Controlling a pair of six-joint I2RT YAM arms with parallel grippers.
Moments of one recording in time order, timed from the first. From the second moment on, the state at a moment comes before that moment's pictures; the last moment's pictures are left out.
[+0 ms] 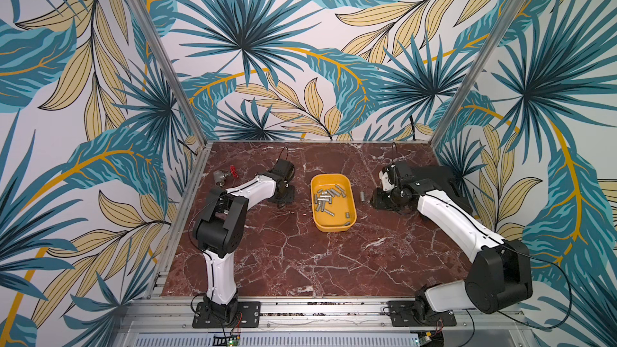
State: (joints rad) left arm -0.36 1.92 1.32 -0.55 -0.04 -0.35; right arm 0.25 1.44 1.13 -0.76 -0.06 0.32
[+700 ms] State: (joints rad) left arm -0.36 1.54 1.01 -0.42 0.03 -0.45; right arm 0.38 1.85 1.54 -0.77 -0.03 0.28
